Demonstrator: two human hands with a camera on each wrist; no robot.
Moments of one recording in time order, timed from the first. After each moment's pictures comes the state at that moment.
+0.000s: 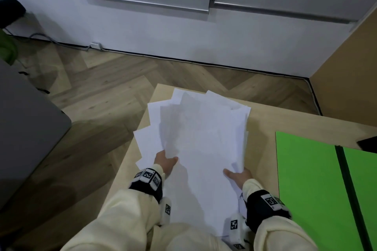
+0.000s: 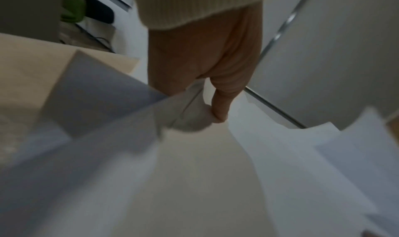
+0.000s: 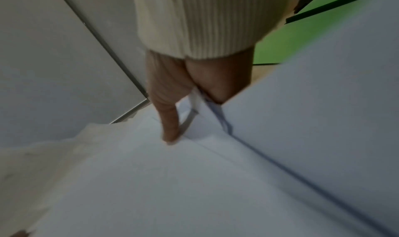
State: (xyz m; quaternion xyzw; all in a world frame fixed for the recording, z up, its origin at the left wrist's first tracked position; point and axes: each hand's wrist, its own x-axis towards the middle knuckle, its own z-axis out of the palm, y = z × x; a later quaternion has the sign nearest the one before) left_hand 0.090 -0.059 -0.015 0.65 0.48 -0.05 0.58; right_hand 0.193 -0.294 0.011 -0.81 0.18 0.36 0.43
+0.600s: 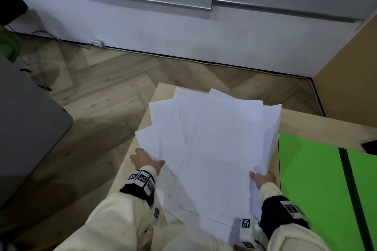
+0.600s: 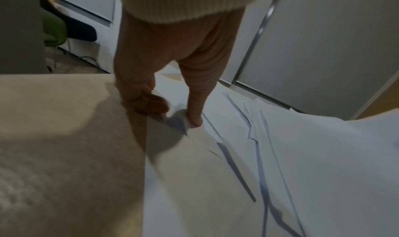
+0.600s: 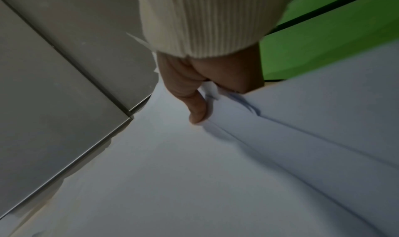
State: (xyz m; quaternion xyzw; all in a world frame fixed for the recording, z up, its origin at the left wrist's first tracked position) left_hand 0.071 -0.031 -0.016 0.68 0.61 -0.03 0.41; right_hand 0.217 -0.329 0.014 -0.83 0.27 0.23 0.44
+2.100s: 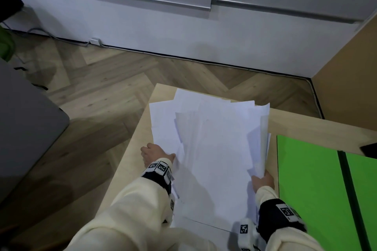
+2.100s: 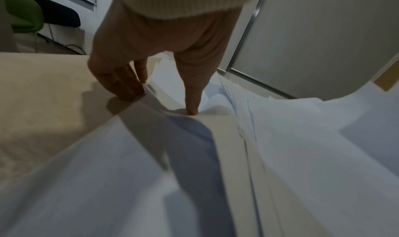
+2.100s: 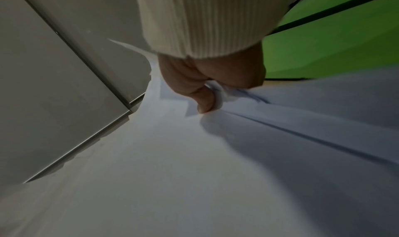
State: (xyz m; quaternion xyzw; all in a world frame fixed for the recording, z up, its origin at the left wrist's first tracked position) left_hand 0.124 -0.050 -0.009 0.72 0.62 -0.08 0.30; right_hand 0.228 -0.336 -0.022 -0.87 0.22 0.16 0.41
